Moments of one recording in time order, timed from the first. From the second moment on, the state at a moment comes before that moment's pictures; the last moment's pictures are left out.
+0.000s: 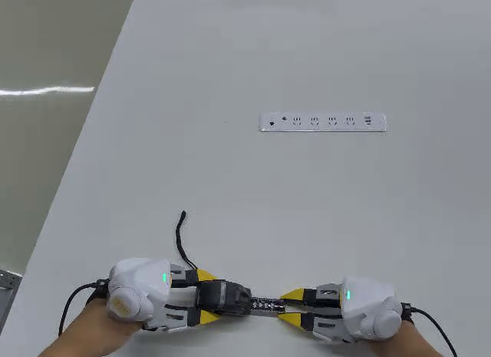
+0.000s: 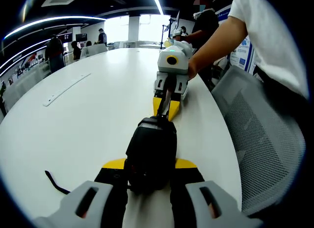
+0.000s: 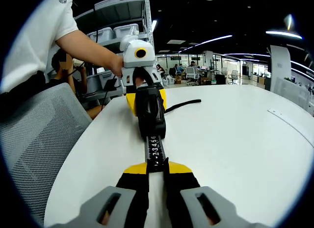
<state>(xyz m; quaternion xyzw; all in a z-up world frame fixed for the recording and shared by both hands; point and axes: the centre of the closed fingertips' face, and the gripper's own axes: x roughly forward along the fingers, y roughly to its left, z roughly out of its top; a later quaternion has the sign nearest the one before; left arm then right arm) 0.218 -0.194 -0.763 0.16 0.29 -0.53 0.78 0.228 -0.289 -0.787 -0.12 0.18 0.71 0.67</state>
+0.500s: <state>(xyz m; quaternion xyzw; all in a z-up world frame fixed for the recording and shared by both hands) 0.218 -0.195 -0.763 0.16 0.29 -0.53 0.78 0.230 -0.312 -0.788 -0.13 0.18 0.70 0.68</state>
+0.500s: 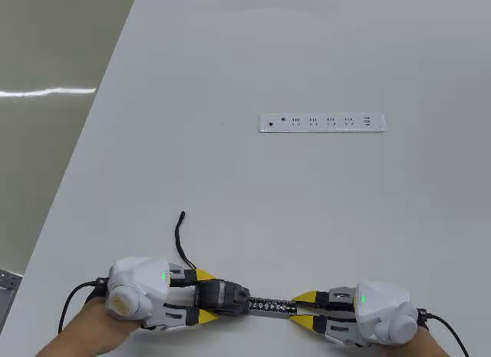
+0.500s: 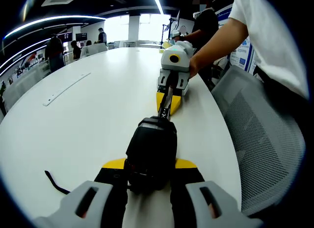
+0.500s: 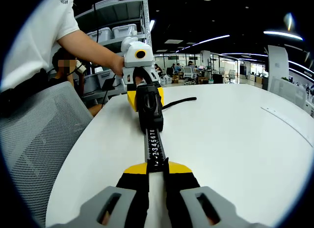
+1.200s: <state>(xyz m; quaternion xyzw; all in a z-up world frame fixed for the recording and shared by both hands) 0.218 -0.195 -0.763 0.16 0.30 -0.52 0.78 0.233 -0.334 -0.786 -0.12 0.18 0.70 0.68</state>
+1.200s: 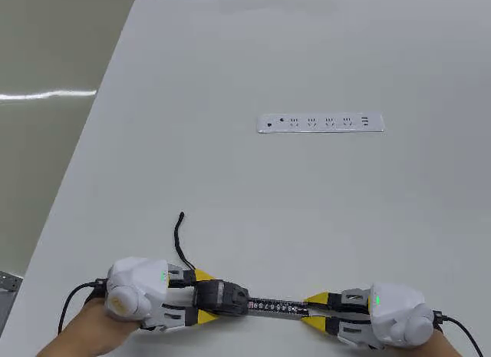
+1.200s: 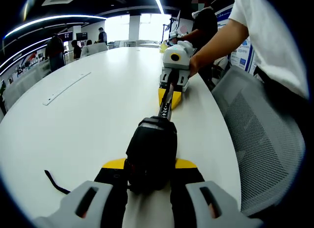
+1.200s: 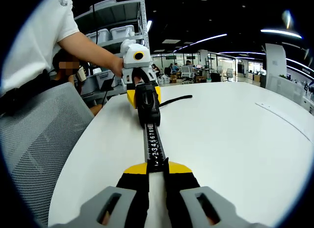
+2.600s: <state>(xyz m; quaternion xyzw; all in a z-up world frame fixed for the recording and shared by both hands) 0.218 -0.195 -0.764 0.17 0.30 -0.52 0.78 0.239 -0.375 -0.784 -0.11 0.19 0.68 0.70</state>
